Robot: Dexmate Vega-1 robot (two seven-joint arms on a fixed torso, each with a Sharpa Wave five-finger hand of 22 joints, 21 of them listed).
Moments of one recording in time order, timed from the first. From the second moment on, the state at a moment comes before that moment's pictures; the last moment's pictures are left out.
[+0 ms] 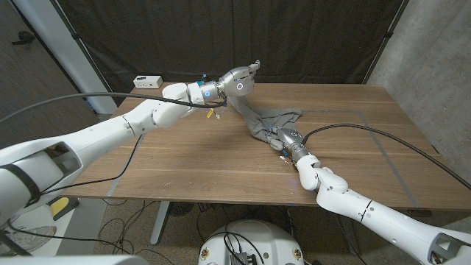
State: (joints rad) left arm 0.23 0.80 1.04 -1.62 2.04 0.13 0.48; left_hand 1.41 0.07 0.09 -0.13 0.23 1.36 -0.20 0.50 0.22 1.18 -0.21 0.36 0.36 0.73 -0.07 0.33 0.27 0.29 -0.04 0.59 0.20; right arm -0.87 -0.66 -0.83 -1.69 -0.50 -0.40 -0.28; right_hand 0.45 0.18 0.47 0.11 0.21 0.43 -0.07 0.20 0.18 0.39 -0.04 0.21 0.19 0.32 -0.04 0.21 0.19 0.35 0.01 0.20 0.18
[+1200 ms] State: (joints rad) left arm 0.00 0.56 1.26 -1.35 2.01 0.11 0.76; left_hand 1.41 0.07 0.07 -0.12 0.23 1.36 -0.21 0.51 0.24 1.18 -0.21 0.34 0.35 0.73 -0.07 0.32 0.27 0.28 -0.04 0.60 0.21; right arm -0.90 -0.70 -0.79 -1.67 -0.43 -0.36 -0.32; right_hand 0.45 0.18 0.47 0.11 0.20 0.43 -0.07 0.20 0.18 0.39 -0.04 0.20 0.19 0.32 -0.04 0.21 0.20 0.35 0.01 0.20 0.17
